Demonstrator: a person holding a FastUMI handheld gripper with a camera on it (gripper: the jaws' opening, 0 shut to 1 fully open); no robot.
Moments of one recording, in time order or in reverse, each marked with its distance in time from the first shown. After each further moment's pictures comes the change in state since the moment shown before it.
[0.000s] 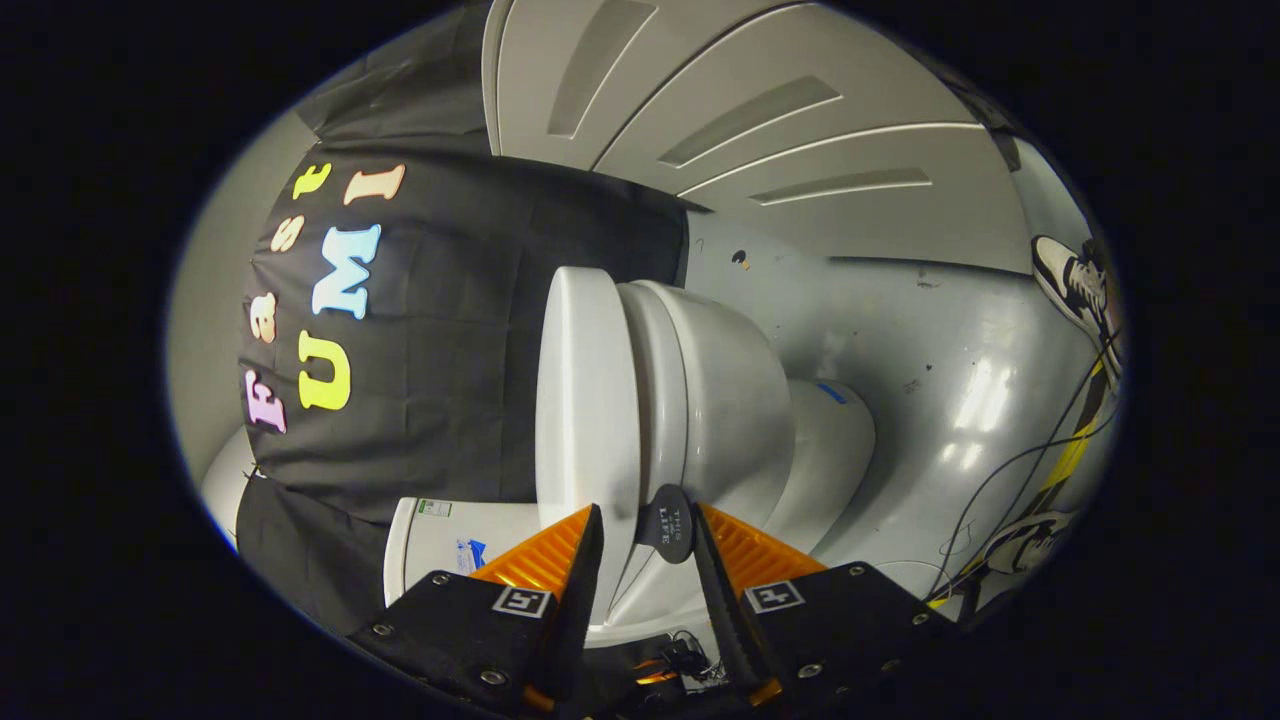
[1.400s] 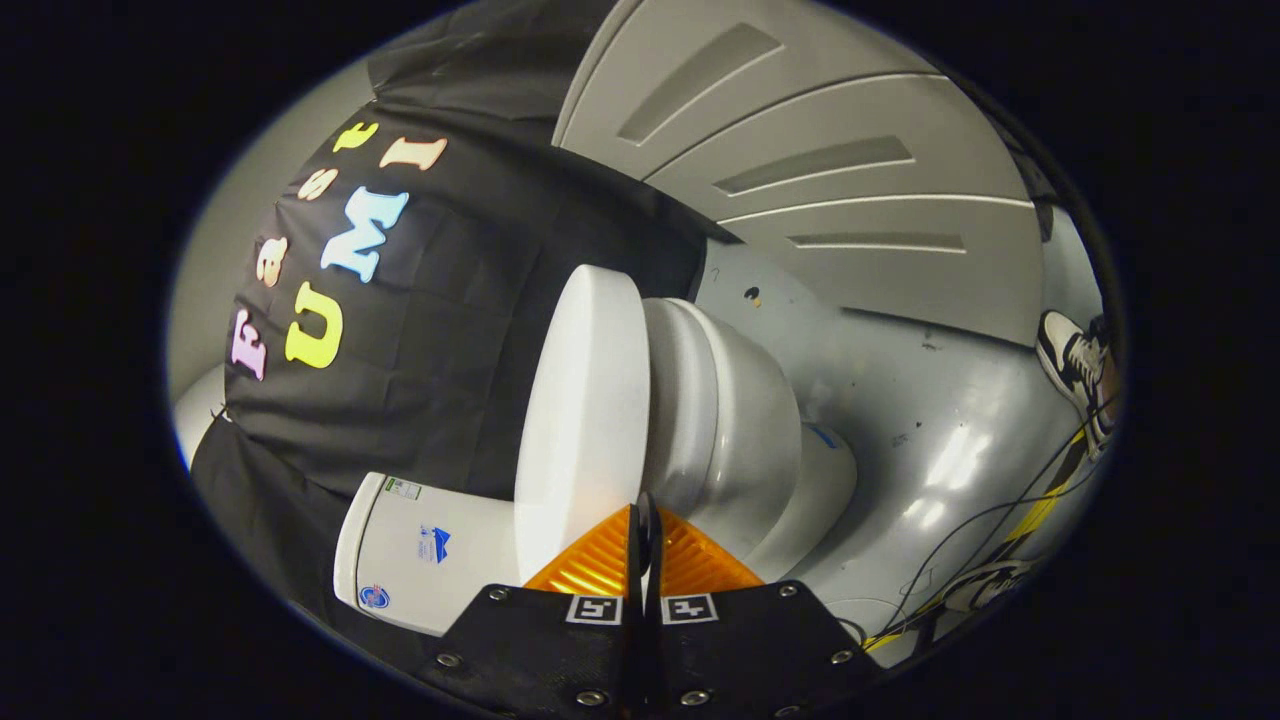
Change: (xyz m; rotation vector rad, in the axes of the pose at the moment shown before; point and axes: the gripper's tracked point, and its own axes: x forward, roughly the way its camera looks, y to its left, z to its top) arm -0.011 0.028 0.009 -0.235 -0.075 -0.044
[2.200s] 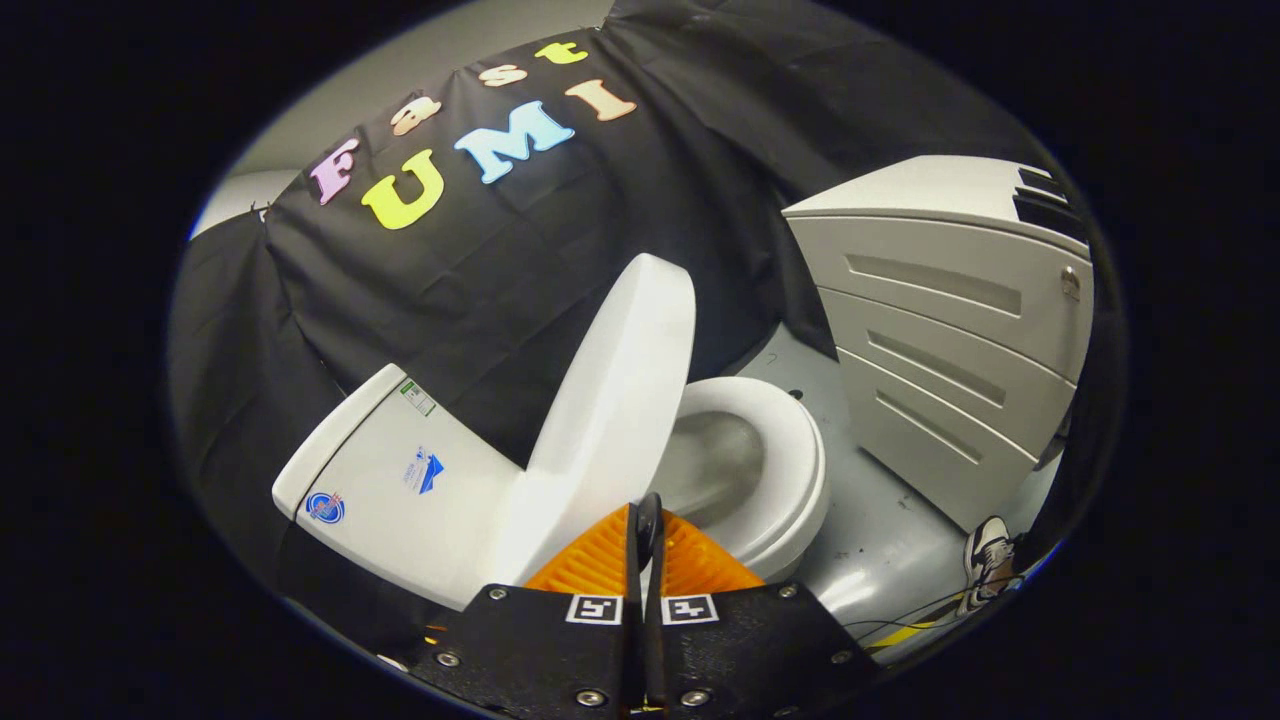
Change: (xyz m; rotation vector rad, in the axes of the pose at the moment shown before) arm -0.038 0.109 0.010 -0.551 -0.070 -0.061
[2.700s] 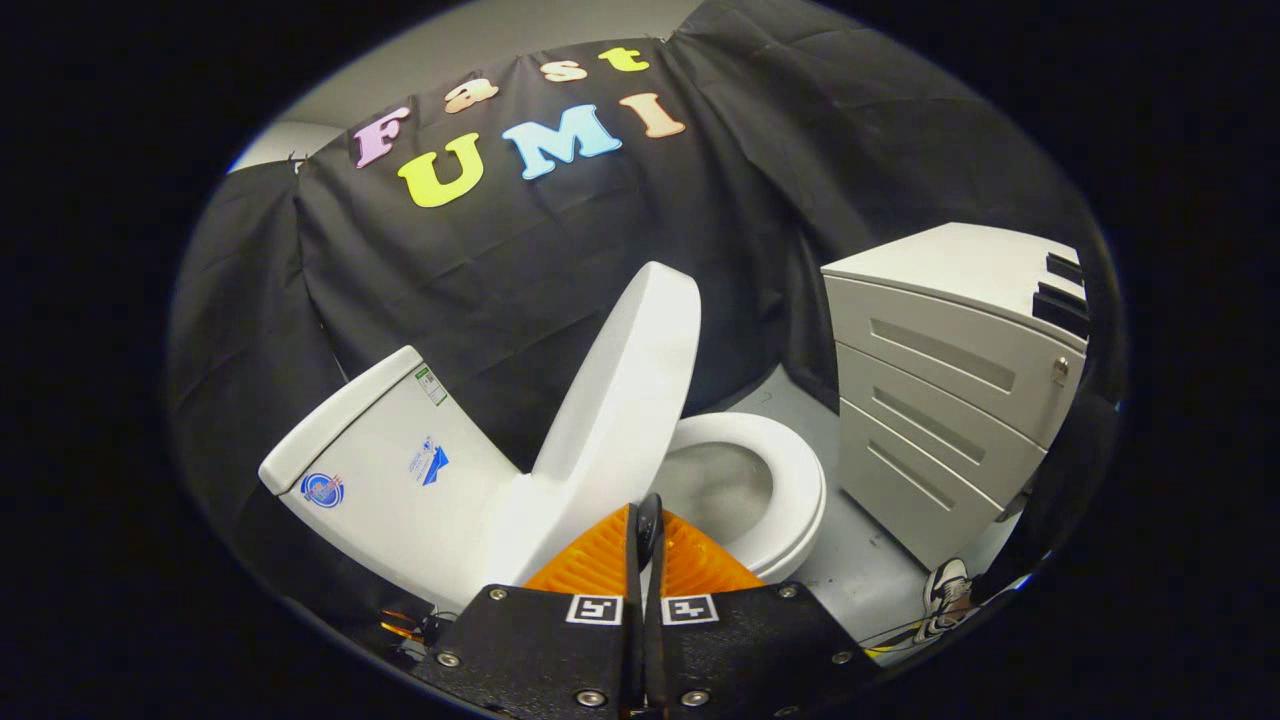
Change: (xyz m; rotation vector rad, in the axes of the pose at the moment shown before) arm -0.014 0.049 0.013 -0.191 -0.063 -0.062
